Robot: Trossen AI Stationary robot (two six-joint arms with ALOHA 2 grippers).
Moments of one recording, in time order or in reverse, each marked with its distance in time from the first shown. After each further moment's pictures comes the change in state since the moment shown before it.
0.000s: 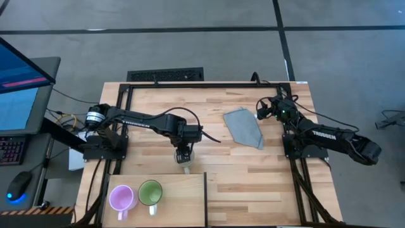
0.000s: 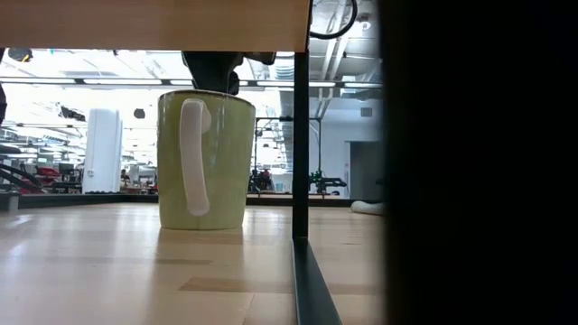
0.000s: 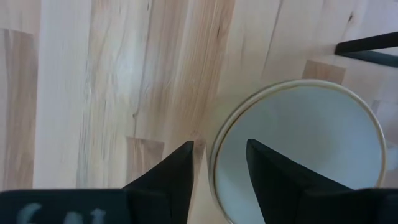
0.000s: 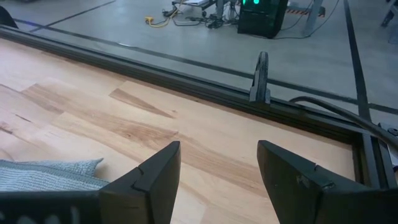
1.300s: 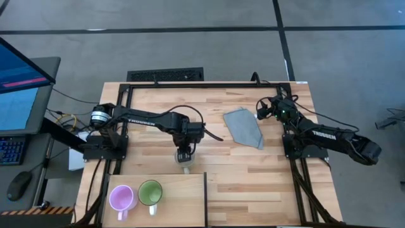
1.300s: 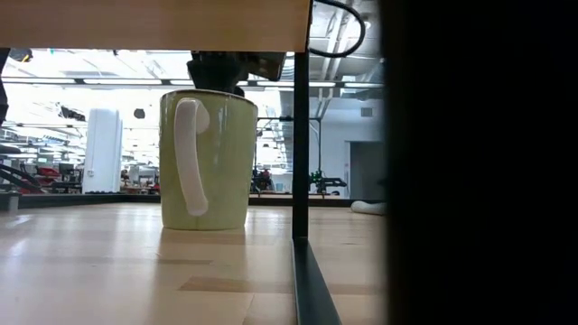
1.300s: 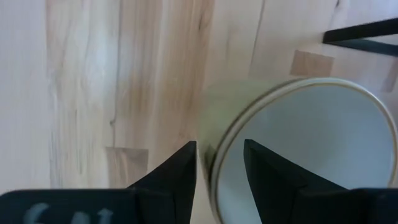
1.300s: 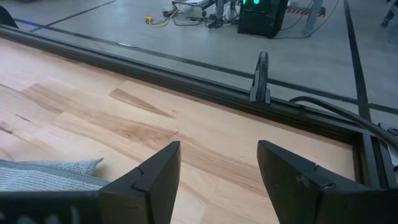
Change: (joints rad) left arm 0.045 0.052 0.000 0.016 0.123 0.084; right arm 0.000 0.000 0.000 0.000 0.000 0.000
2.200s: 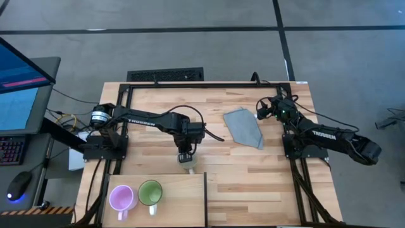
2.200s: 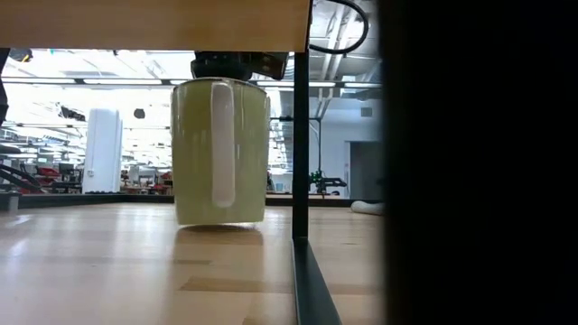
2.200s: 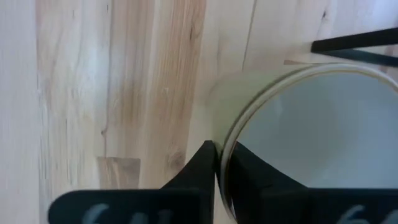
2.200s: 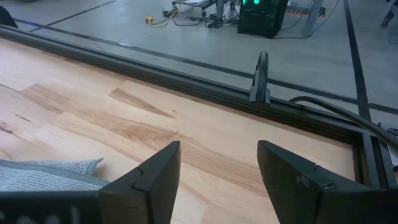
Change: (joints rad) left arm 0.000 0.000 0.000 0.029 0.025 -0.007; right arm 0.000 0.000 0.000 0.000 0.000 0.000
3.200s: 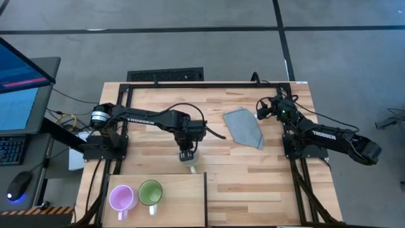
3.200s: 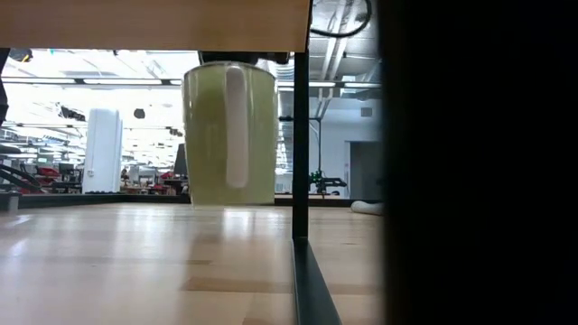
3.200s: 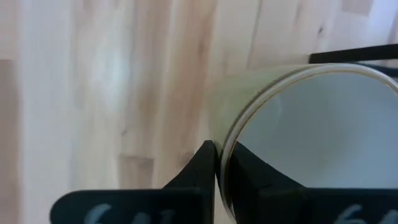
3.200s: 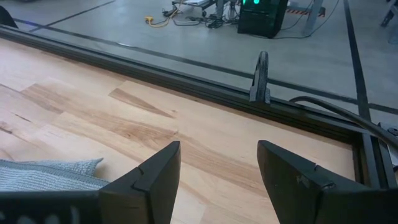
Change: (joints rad) left arm 0.000 0.000 0.086 -0.067 -0.044 0.000; right arm 0.000 0.000 0.000 0.000 0.000 0.000
